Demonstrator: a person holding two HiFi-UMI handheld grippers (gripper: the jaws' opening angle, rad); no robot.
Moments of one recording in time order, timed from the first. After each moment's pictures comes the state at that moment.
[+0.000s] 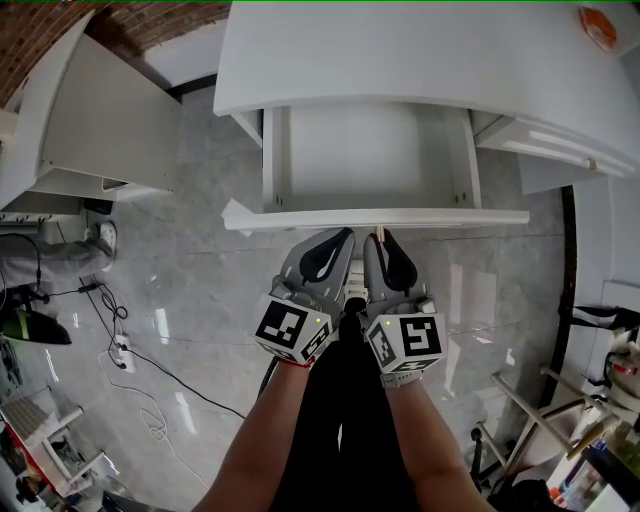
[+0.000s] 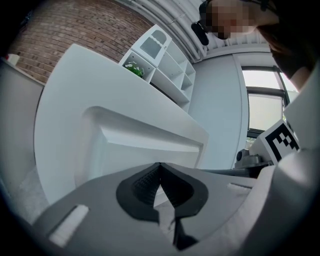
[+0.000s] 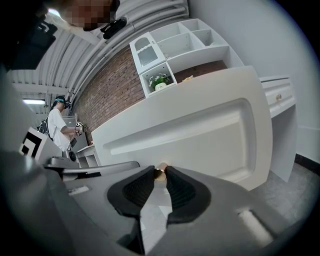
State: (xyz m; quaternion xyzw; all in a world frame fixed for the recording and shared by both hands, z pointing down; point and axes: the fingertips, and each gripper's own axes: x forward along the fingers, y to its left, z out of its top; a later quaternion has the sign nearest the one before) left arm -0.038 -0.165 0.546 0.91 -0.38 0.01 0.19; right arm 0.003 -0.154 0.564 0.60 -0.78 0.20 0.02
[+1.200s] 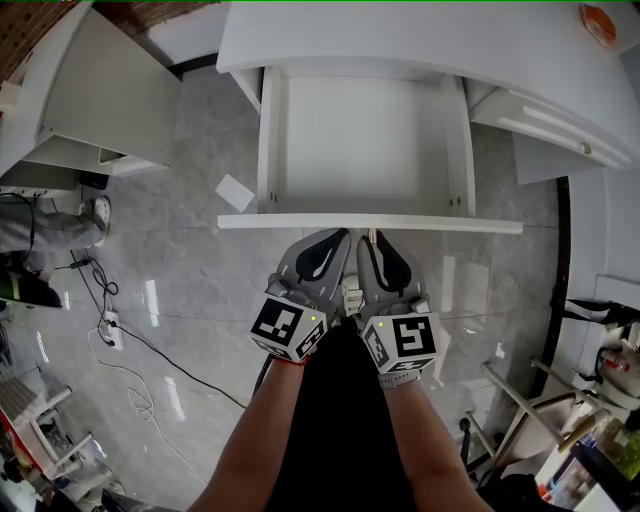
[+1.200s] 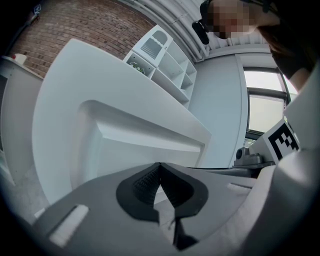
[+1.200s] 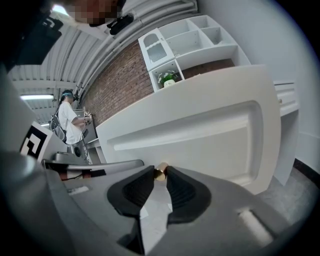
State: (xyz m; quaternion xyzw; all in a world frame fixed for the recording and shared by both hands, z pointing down) left arm -0.037 -0.102 0.555 0.90 -0.38 0.01 0.21; right arm -0.003 -0.092 0.566 0.56 -0.80 0.20 0.06
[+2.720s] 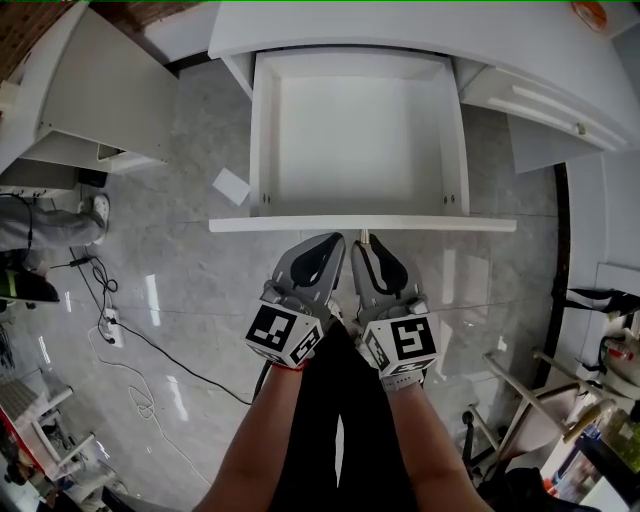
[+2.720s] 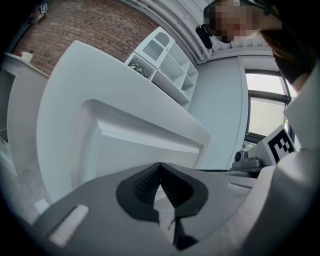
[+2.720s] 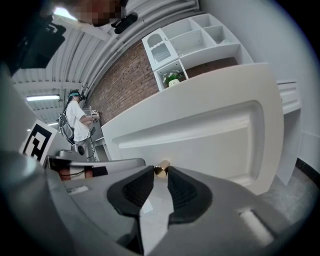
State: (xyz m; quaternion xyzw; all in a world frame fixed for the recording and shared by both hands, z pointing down) left arm -0.036 -0.063 0.552 0.89 -0.39 0.01 0.23; right arm -0.003 -0.052 0.566 0.54 -0.82 0.20 0.07
